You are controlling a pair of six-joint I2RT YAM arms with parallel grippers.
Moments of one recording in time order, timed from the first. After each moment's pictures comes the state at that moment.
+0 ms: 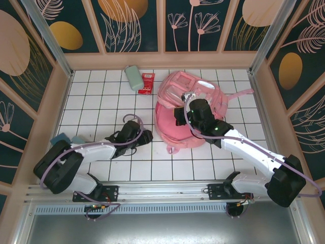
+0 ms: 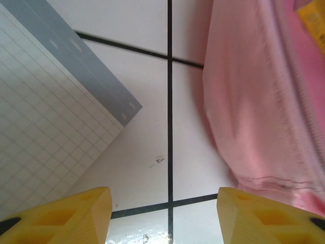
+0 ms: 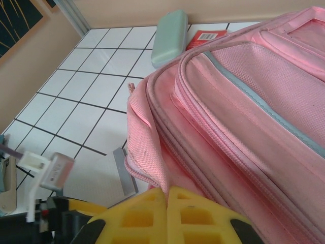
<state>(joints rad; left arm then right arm) -0.68 1.46 0.52 0.15 0.05 -0.87 0.74 1.19 0.88 -0.15 0.06 0.39</state>
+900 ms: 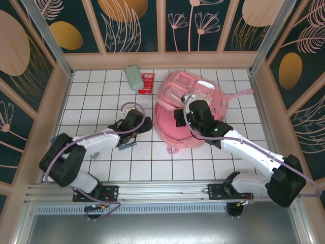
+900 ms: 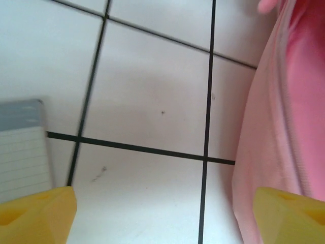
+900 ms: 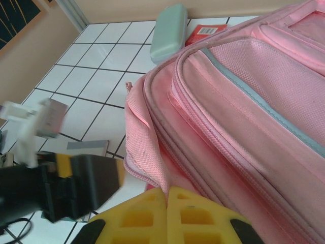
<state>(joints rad) -0.63 1.48 0.73 -0.07 -0.23 -0.82 0.74 1.19 0.85 -0.14 0.06 0.39</state>
